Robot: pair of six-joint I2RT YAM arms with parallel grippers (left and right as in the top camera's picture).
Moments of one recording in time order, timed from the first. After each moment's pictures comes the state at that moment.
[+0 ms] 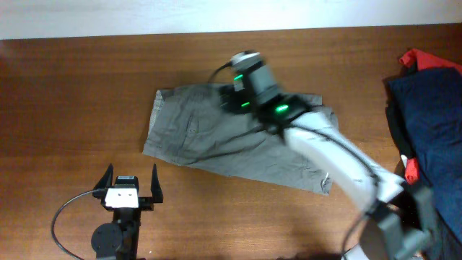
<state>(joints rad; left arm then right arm) 0.07 0.01 0.02 -0.08 0.07 0.09 0.49 1.70 1.45 -0.53 0.13 0.29</state>
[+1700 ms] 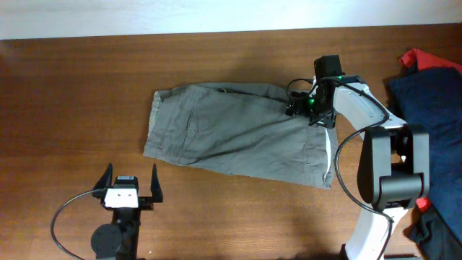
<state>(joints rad) 0.07 0.01 0.01 -0.03 0.07 0.09 0.05 2.06 1.45 -0.73 -0.17 0.37</state>
